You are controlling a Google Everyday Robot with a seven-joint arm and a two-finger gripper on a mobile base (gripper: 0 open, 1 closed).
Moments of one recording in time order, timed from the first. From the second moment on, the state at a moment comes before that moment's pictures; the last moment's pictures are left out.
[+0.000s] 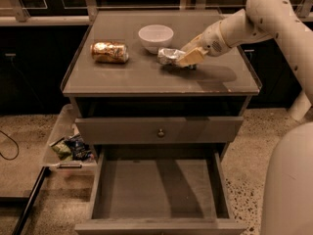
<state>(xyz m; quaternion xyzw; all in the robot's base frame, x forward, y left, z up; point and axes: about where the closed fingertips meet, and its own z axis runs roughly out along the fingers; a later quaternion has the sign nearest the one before) 0.730 -0.123 0.869 -0.52 0.74 0.20 0.38</state>
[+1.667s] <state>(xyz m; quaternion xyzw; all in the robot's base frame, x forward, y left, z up) 0.575 -0.183 0.893 -0.57 0.68 0.14 0.44</state>
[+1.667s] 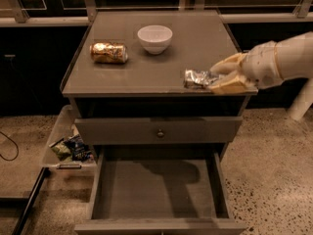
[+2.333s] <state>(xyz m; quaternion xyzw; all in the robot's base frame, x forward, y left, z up) 0.519 -0.202 0.798 -0.52 0.73 0.19 0.40</state>
